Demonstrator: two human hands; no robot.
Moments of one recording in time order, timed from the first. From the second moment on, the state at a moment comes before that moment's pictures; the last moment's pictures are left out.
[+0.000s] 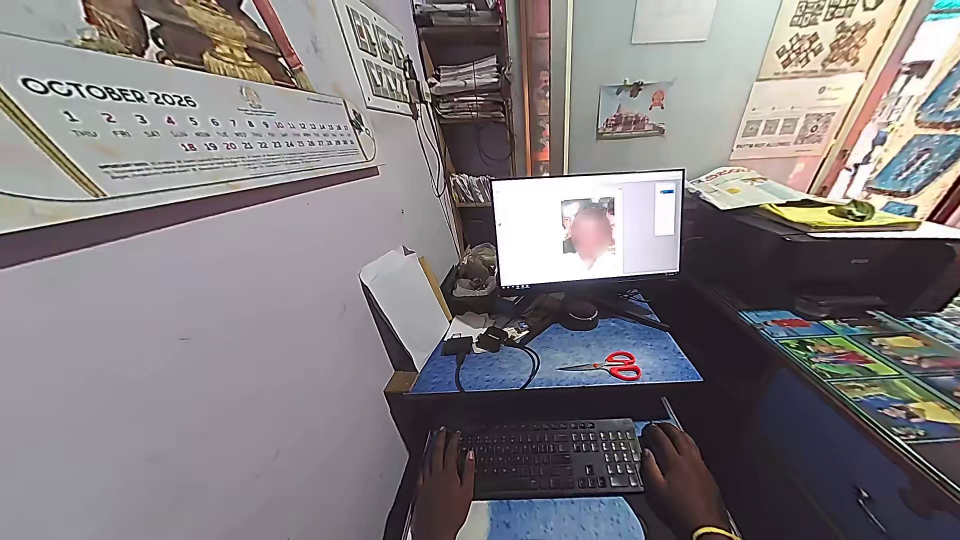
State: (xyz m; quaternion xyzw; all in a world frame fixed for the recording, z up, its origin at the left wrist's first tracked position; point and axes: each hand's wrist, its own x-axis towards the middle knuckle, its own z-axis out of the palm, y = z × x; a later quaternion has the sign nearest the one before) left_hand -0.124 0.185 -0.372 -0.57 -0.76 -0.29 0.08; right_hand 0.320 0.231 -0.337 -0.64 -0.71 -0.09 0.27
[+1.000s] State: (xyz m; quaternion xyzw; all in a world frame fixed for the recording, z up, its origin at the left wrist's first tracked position) left_hand -0.133 0.186 -0.379 -0.57 -0.72 -0.40 0.10; right_hand 0.318 0.231 -0.335 -0.68 -0.68 -0.03 0.27
